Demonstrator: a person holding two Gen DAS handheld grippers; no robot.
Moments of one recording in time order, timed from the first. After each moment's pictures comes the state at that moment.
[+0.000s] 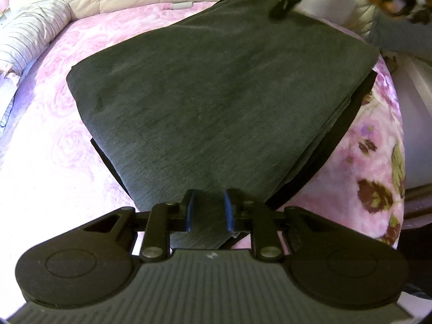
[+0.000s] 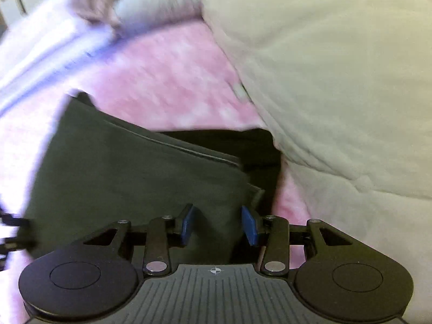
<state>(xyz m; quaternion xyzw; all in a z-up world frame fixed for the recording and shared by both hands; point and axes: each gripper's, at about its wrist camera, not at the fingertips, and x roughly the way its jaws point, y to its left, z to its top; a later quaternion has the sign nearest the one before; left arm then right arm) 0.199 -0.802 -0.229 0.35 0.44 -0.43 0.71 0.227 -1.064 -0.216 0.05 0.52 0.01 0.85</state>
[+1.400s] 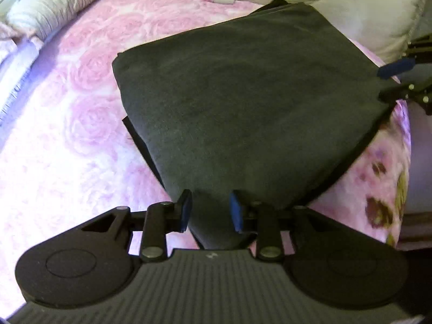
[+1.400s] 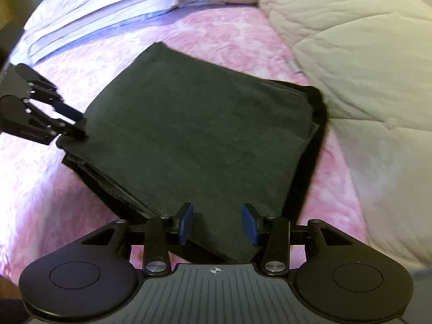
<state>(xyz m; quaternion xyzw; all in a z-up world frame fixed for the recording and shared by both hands) 0.230 -0.781 -0.209 0.31 0.49 -0.38 0.72 0.103 -0.995 -0.176 -0.01 0.51 0.07 0.86</state>
